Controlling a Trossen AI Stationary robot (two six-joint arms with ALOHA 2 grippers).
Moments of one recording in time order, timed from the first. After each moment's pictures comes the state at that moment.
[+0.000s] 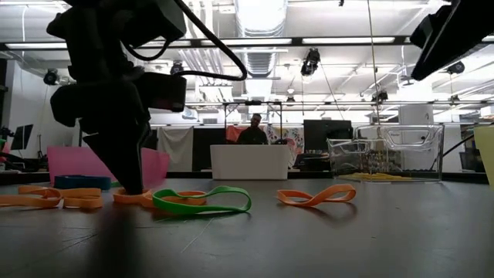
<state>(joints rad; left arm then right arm) -0.32 1.73 0.91 -0.46 -0.15 -0.62 0.65 1.31 0.91 -0.67 0.47 0.76</state>
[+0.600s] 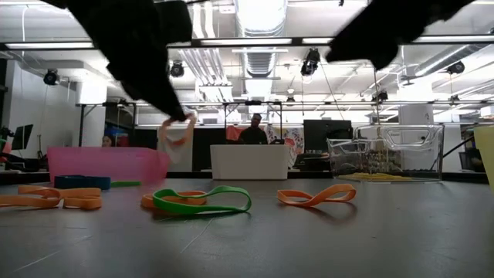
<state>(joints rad) -0.34 1.51 0.90 -0.33 -0.34 -0.52 0.47 1.31 0.70 0.09 0.54 0.34</state>
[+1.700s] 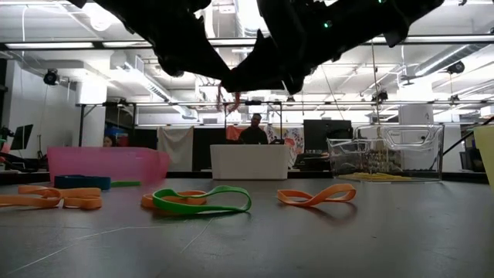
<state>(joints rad) -0.27 1.48 0.90 -0.05 -0.48 -0.25 0.24 1.78 0.96 0.43 0.41 0.10</state>
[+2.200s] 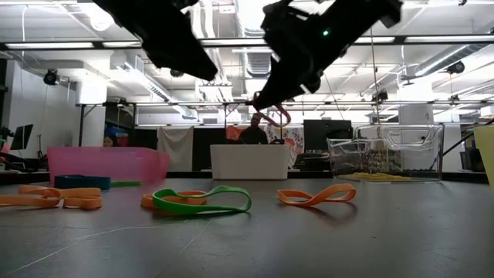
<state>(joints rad) -0.27 1.41 0.90 -0.19 -0.53 -0.24 0.16 1.70 1.05 -0.07 0.46 0.20</state>
